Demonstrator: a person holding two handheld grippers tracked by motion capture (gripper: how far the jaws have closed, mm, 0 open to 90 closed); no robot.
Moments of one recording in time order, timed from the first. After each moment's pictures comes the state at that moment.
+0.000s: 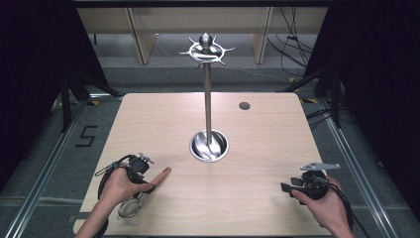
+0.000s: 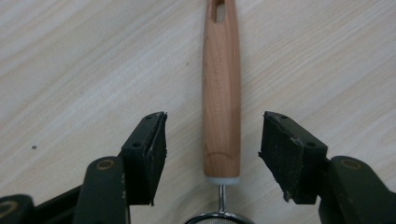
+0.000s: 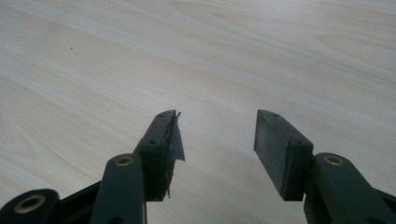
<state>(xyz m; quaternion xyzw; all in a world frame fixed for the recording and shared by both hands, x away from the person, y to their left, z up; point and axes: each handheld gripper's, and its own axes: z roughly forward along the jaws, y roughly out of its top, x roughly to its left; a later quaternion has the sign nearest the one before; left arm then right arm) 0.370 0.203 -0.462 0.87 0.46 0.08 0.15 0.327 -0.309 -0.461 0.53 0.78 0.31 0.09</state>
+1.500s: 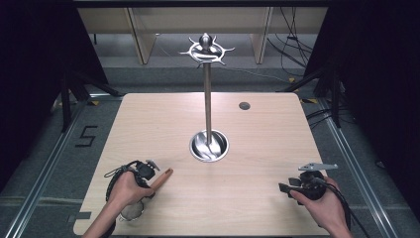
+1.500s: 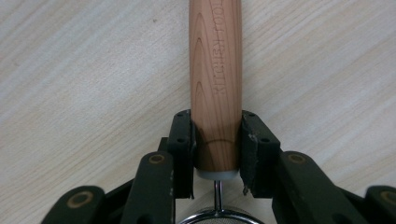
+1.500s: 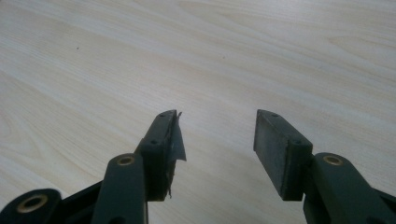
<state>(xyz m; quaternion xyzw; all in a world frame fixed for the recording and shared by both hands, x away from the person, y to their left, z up) 0.371 0.192 -0.481 0.89 0.45 0.03 0.08 0.327 -0.304 -0.462 0.53 0.78 0.31 0.10</state>
